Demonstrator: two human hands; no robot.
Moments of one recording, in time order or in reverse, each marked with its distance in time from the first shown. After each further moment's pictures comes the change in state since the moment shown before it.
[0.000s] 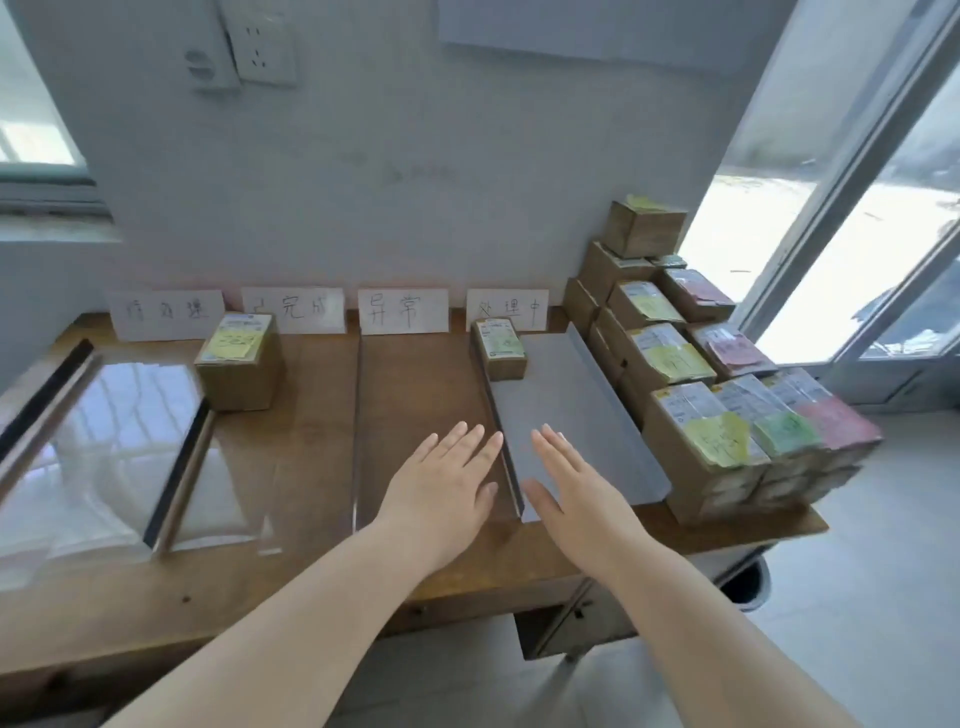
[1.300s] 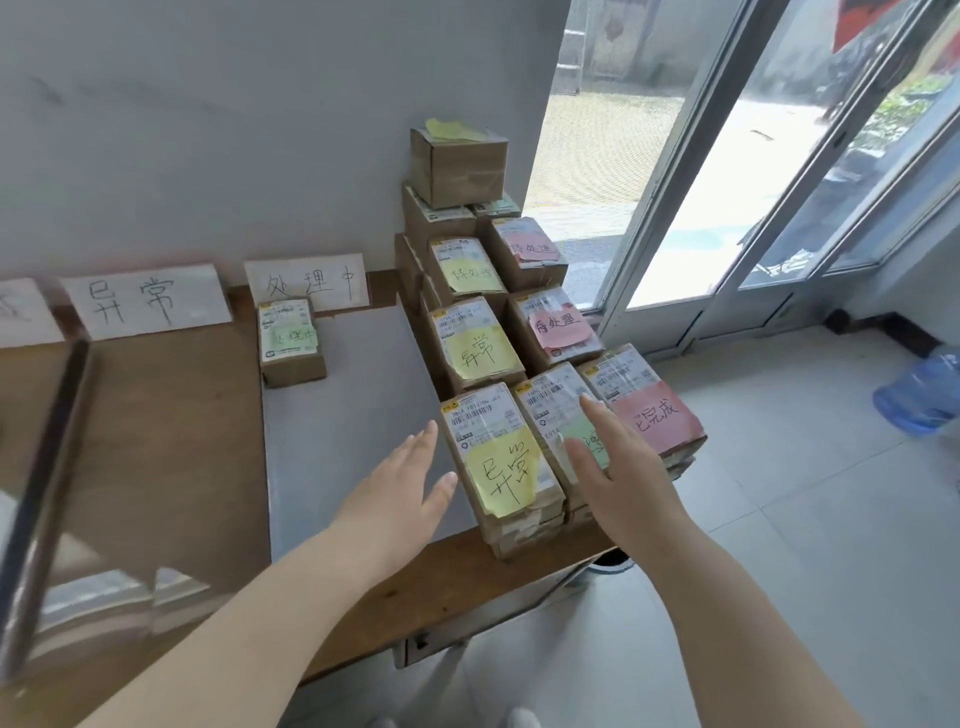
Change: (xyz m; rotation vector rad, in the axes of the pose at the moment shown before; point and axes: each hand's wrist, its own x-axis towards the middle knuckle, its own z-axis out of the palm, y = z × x) left_hand 0.196 0.175 0.072 -0.444 -0.279 -0.134; right_hand 0.032 0.274 -0.121 0.298 0.271 0.301
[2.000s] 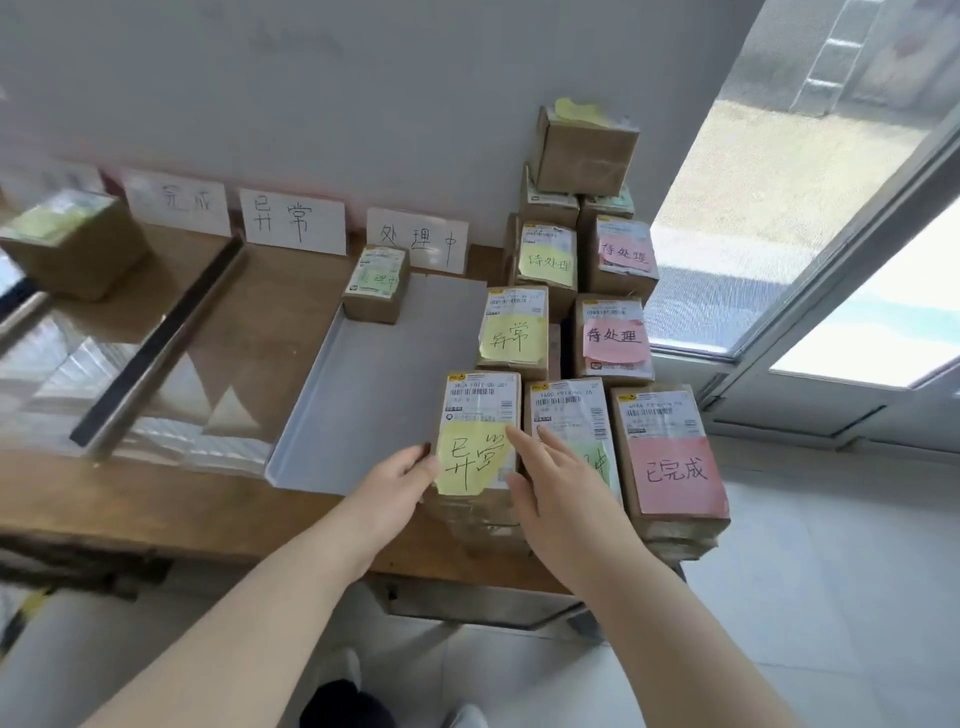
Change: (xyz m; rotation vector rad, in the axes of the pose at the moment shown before) left_hand -0.001 0.047 0.070 -0.923 0.225 -0.530; right_hand 0.036 0.031 -0.012 -0.314 -0.493 -0.504
